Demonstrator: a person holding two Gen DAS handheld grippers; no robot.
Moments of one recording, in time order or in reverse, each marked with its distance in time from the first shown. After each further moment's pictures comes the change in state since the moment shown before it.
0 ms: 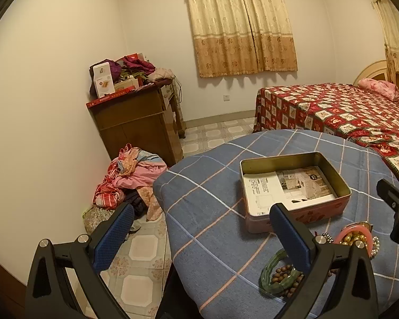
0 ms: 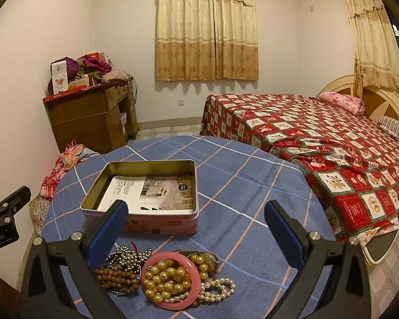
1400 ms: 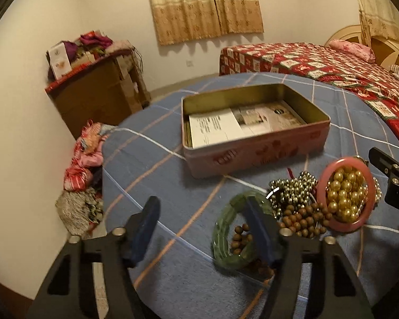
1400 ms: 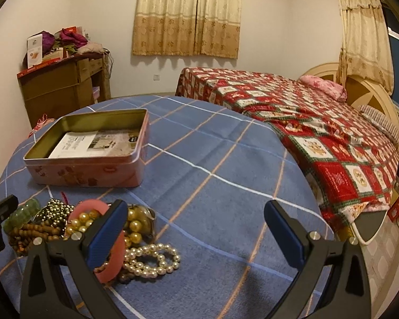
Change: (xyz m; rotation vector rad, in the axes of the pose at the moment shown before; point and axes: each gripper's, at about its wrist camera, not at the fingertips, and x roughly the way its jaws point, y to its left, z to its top) left arm 0.052 -0.062 -0.067 0.115 0.196 -0.160; right arm 0.033 -0.044 -0.054 -0.017 0.133 -0.142
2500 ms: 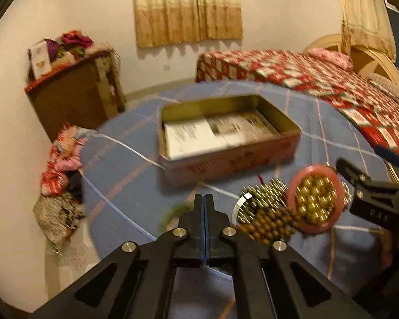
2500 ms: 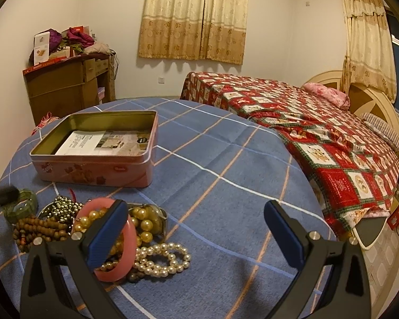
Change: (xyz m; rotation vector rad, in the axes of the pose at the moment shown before) left arm -0.019 0.009 0.008 -0.004 -0.048 -0.143; right arm -0.004 0.011 0.000 -0.029 -0.030 0.012
